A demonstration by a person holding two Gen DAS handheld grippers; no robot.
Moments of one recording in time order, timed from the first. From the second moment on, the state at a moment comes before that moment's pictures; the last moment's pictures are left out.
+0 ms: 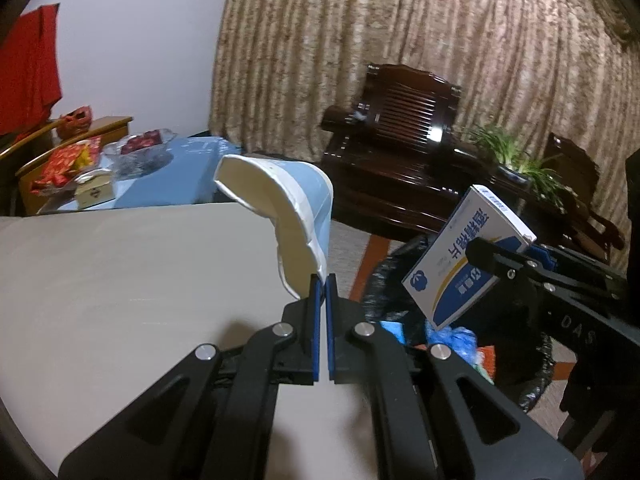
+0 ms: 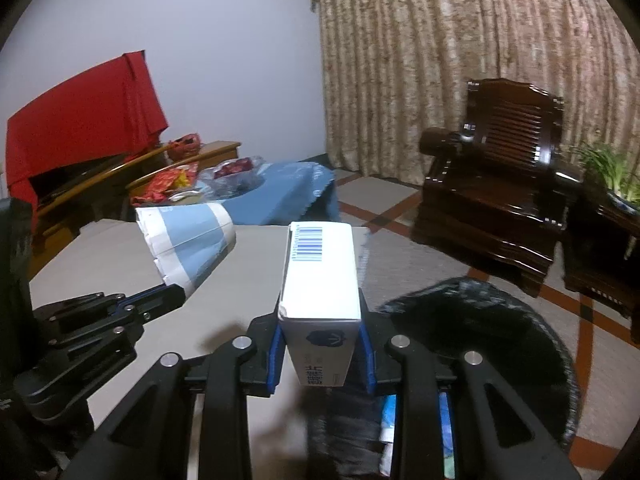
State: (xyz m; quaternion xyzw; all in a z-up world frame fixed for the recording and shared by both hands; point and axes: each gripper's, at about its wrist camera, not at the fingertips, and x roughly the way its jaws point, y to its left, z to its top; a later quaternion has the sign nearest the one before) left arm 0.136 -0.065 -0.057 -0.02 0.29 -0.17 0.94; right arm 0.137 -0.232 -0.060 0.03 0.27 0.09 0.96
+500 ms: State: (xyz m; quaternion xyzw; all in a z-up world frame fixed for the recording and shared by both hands) left arm 0.120 -0.125 -0.040 0.00 0.27 -0.24 0.93; right arm 0.110 -0.292 -0.043 0.03 0.25 0.03 0.97
